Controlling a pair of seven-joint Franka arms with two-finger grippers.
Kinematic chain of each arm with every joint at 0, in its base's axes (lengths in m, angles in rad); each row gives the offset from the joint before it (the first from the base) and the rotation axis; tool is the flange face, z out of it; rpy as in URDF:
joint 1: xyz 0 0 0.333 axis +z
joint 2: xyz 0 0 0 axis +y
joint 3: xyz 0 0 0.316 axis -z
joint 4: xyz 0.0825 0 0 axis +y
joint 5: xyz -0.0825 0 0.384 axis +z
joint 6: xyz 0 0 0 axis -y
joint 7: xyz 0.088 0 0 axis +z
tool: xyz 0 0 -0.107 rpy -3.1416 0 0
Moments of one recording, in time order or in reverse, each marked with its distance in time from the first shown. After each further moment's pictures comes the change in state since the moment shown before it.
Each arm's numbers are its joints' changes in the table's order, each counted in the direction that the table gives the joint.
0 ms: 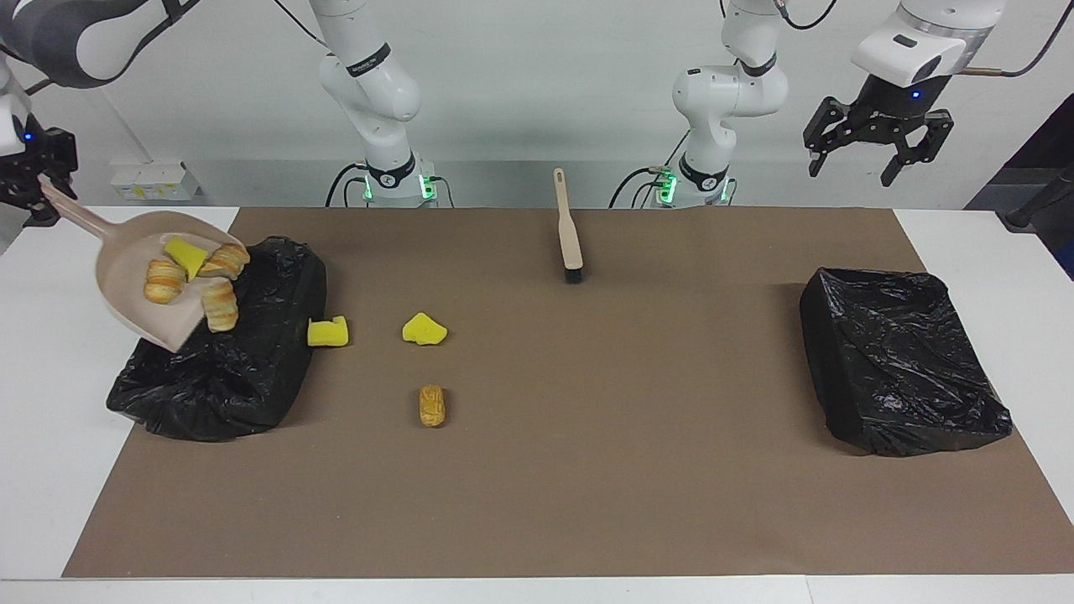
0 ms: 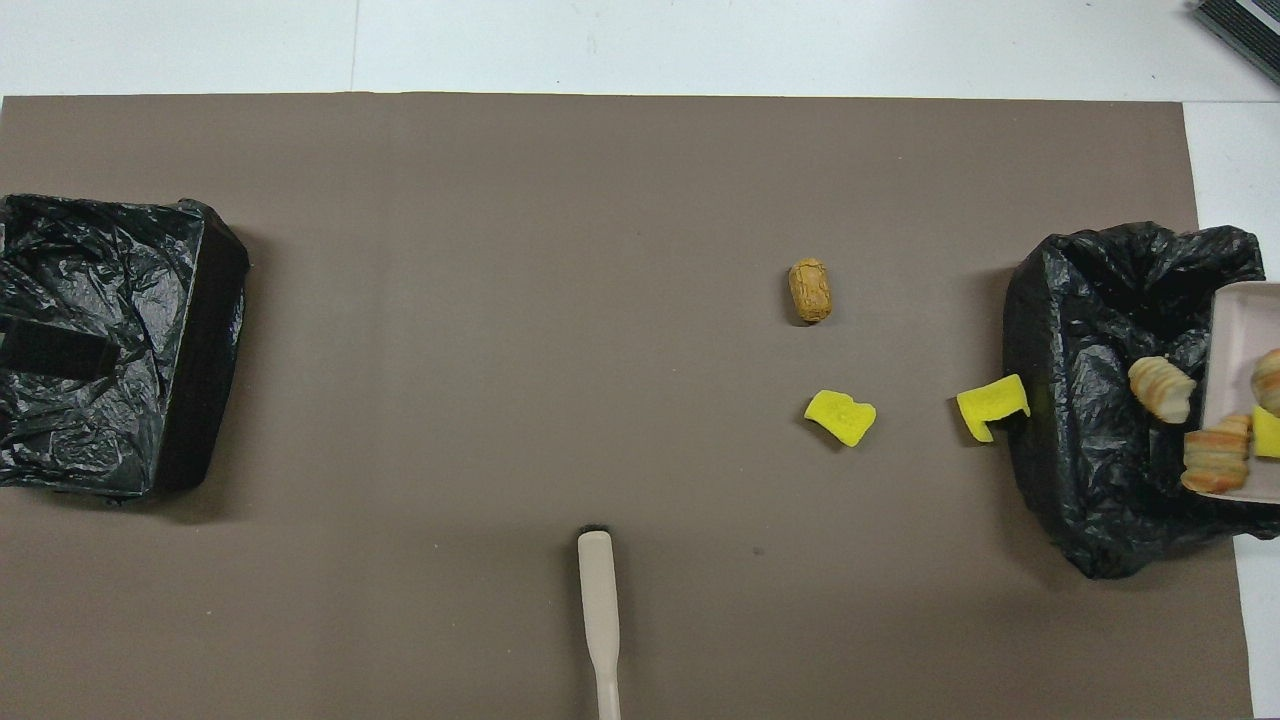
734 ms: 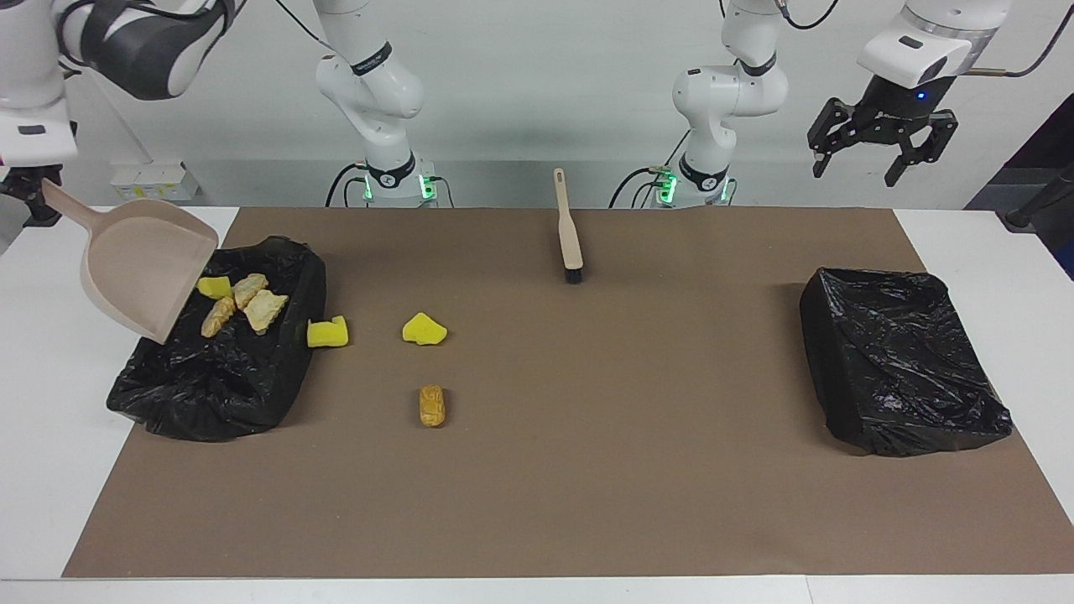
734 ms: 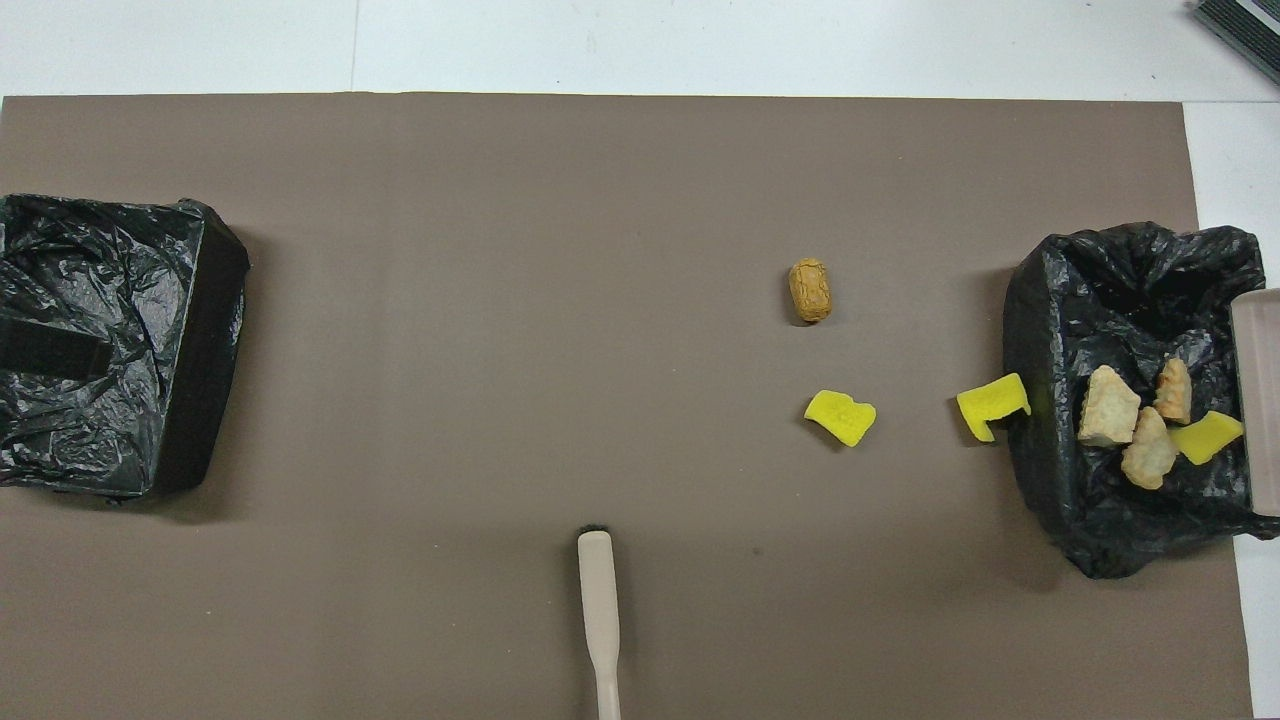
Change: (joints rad) left arm 0.008 -0.001 0.000 0.004 0.000 0.002 0.000; right arm 0.187 -0.025 -0.023 0.014 -0.312 -0.049 -0.052
